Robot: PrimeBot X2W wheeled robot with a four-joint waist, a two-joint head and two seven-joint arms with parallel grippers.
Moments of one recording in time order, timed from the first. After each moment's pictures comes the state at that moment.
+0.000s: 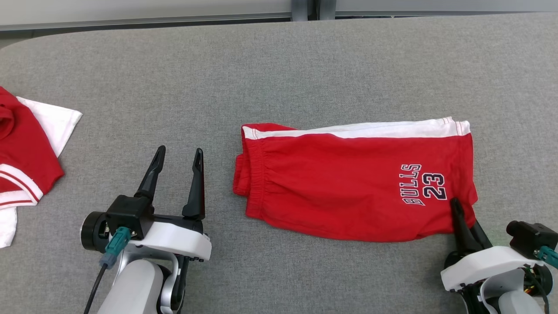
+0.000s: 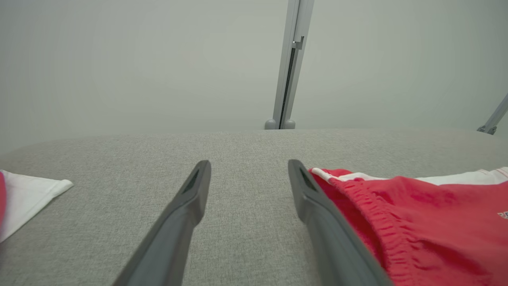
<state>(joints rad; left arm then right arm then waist) -0.26 0.13 -0.29 0.22 -0.32 0.11 -0.26 -0.14 -0.10 0.03 0.37 0.40 0.13 -0.10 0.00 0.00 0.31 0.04</state>
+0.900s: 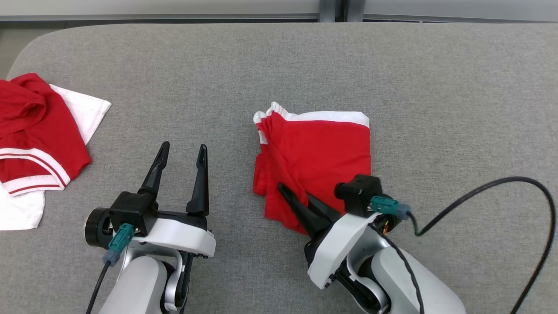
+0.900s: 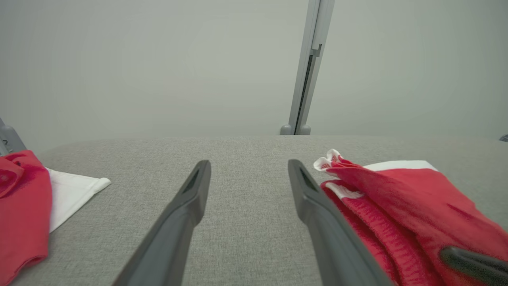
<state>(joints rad) -0.27 0.12 -0.31 0.21 -0.33 0.12 -0.26 -0.44 -0.05 0.66 0.30 0.48 0.13 0.08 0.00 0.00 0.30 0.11</state>
